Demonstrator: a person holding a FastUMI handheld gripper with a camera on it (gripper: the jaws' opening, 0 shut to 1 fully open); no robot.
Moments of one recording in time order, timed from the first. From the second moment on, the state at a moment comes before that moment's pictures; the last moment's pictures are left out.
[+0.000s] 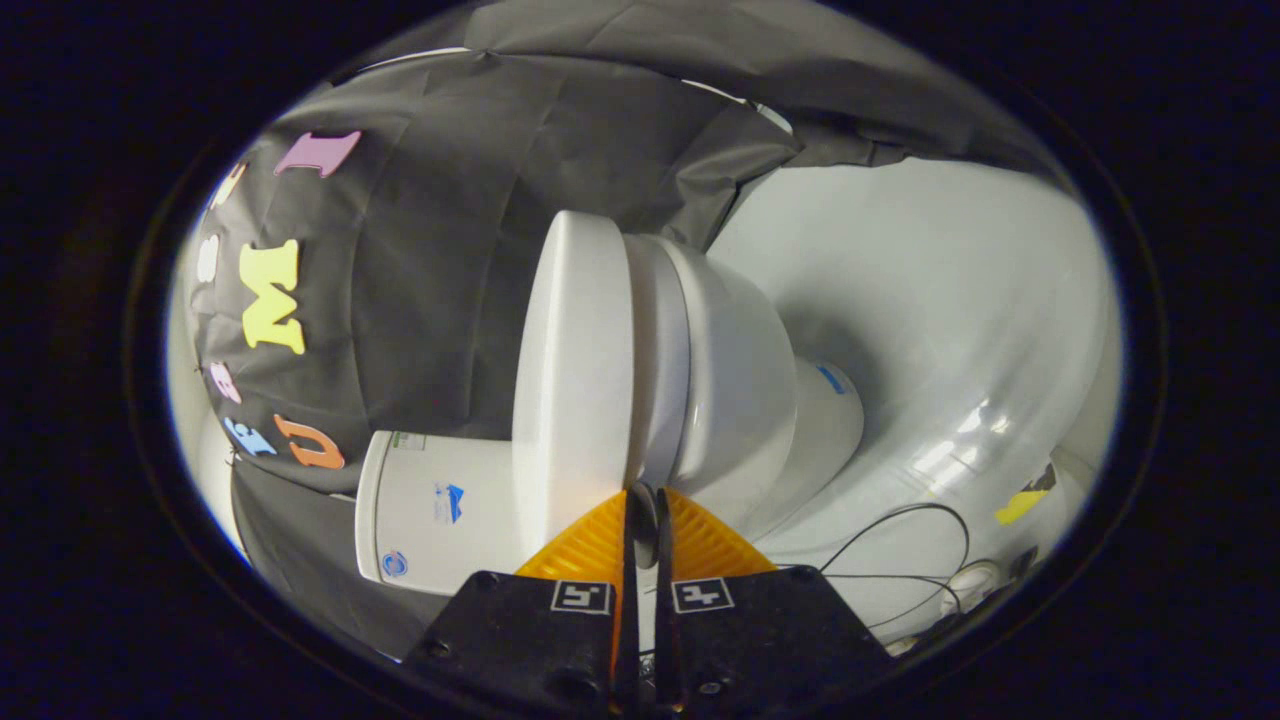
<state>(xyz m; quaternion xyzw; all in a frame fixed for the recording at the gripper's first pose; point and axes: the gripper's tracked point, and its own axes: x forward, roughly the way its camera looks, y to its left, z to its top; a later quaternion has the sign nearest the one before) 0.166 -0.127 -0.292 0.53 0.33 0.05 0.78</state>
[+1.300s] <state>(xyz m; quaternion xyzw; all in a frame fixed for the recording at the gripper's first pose) 0.166 -0.113 -0.220 0.48 0.31 0.02 0.82</state>
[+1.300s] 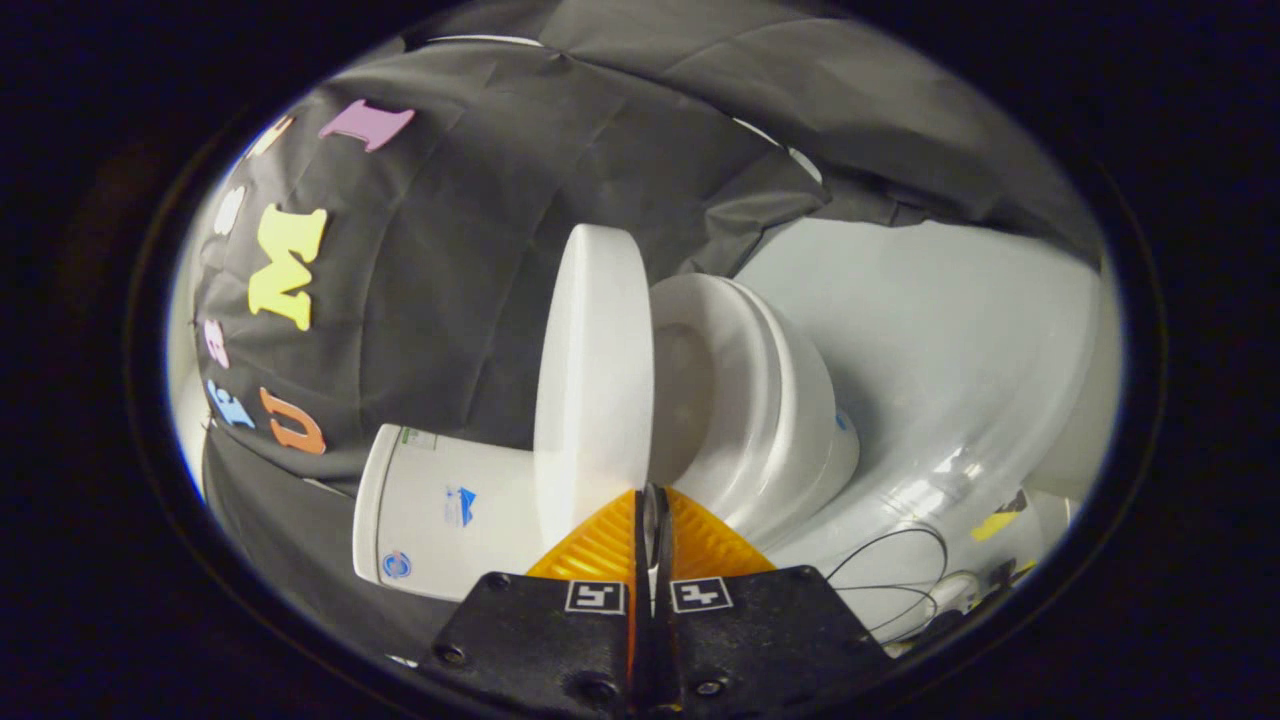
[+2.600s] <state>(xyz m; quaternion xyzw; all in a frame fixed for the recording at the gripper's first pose) 0.159 -0.037 -0.099 0.29 0.27 0.01 0.92</state>
